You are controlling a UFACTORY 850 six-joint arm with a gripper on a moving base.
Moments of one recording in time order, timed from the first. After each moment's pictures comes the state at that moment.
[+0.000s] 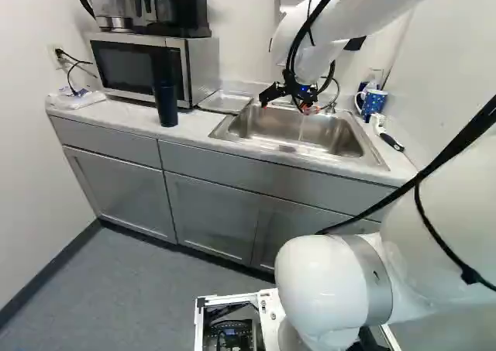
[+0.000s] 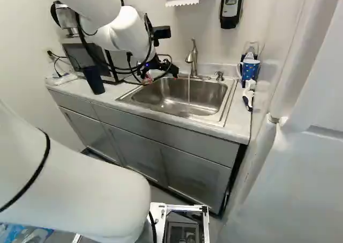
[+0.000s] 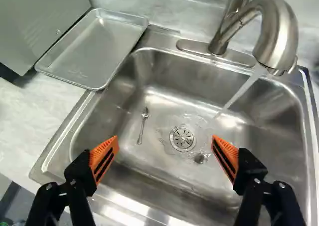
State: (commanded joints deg) arm -3.1 15.8 -44.9 -1.9 -16.1 0.0
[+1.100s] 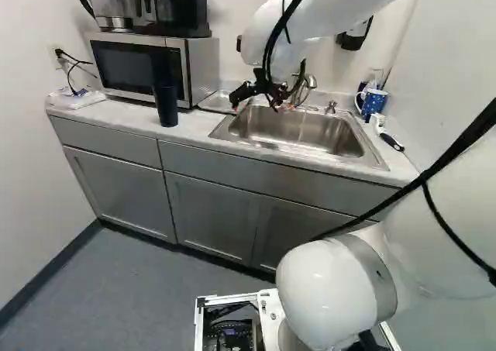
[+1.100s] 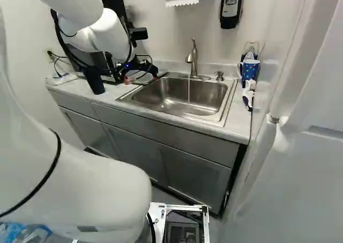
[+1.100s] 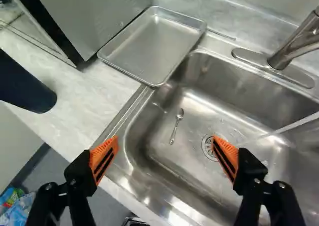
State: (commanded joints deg) arm 8.9 14.9 -45.7 -1.2 -16.1 0.0
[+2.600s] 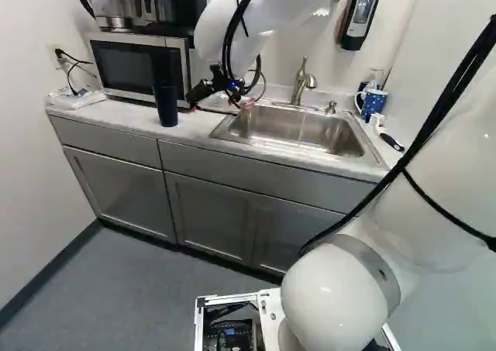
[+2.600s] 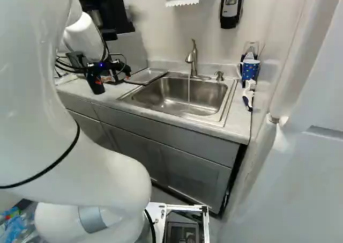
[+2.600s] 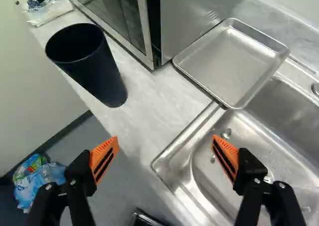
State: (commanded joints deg) arm 24.0 7.6 -52.1 -1.0 -15.7 0.0
